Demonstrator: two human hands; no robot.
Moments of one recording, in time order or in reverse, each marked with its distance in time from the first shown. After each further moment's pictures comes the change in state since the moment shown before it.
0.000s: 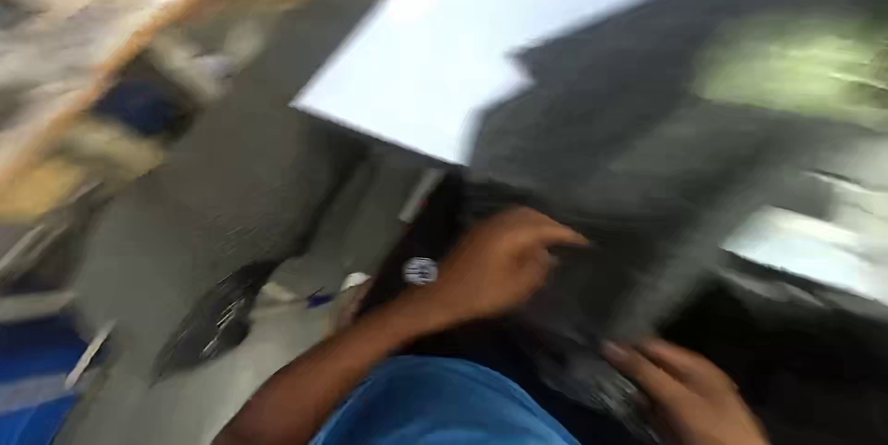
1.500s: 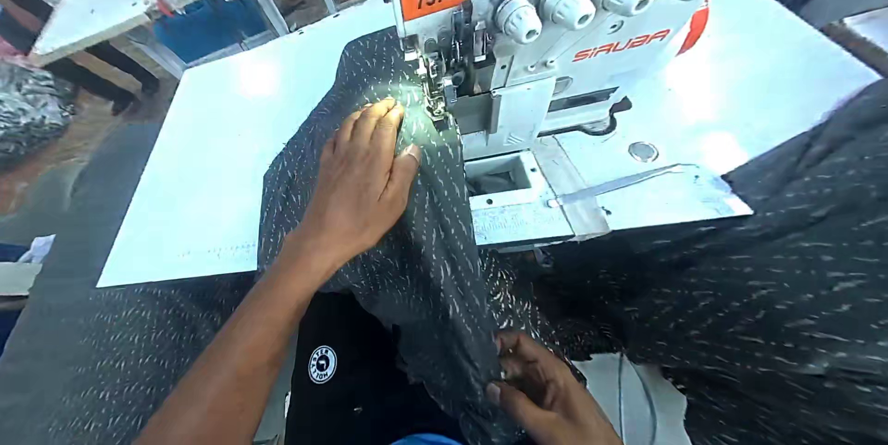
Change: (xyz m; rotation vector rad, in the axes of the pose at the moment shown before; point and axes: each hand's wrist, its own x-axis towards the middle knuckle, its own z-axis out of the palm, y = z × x) left_hand 0.197 0.036 0.026 0.757 -0.234 0.110; right_hand -0.009 0.017 -0.010 0.355 -0.017 -0.196
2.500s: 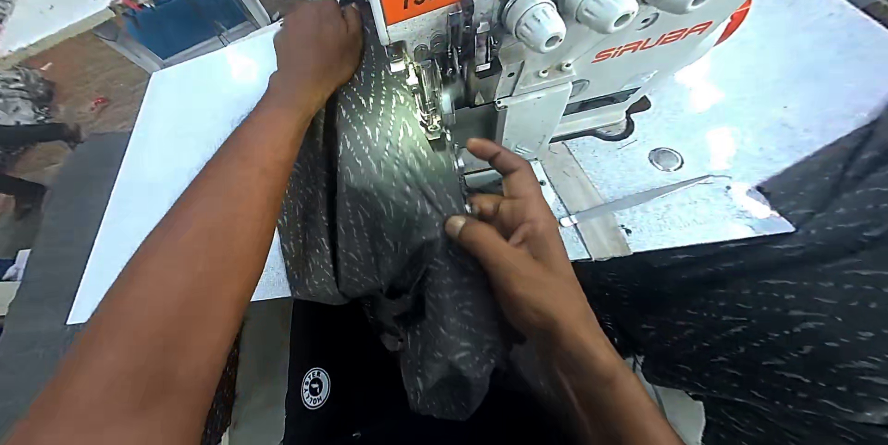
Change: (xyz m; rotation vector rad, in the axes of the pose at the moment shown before) left_hand 0.171 -0.057 -0.017 0.286 0.025 -0.385; right_hand 0.148 -0.118 0.016 0.023 0.254 -0.336
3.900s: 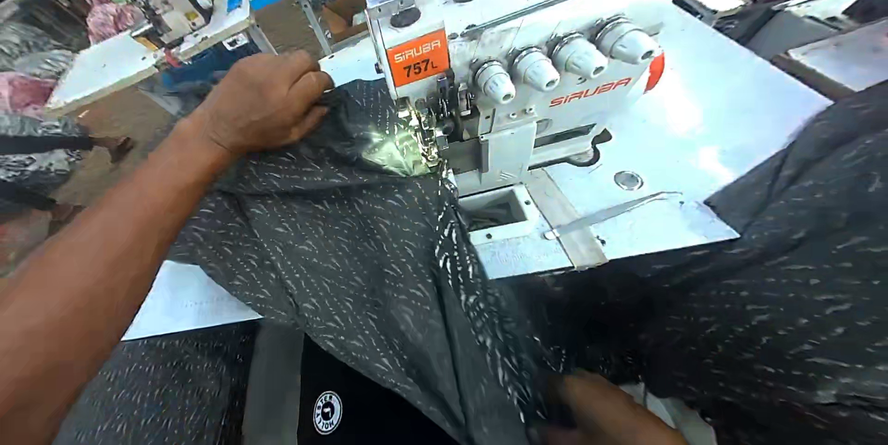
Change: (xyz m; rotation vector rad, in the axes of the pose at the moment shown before) left_hand -0.025 -0.102 -0.069 0.277 0.363 1.124; right_hand -0.129 0.035 -0.105 -0.933 -0.726 0.522
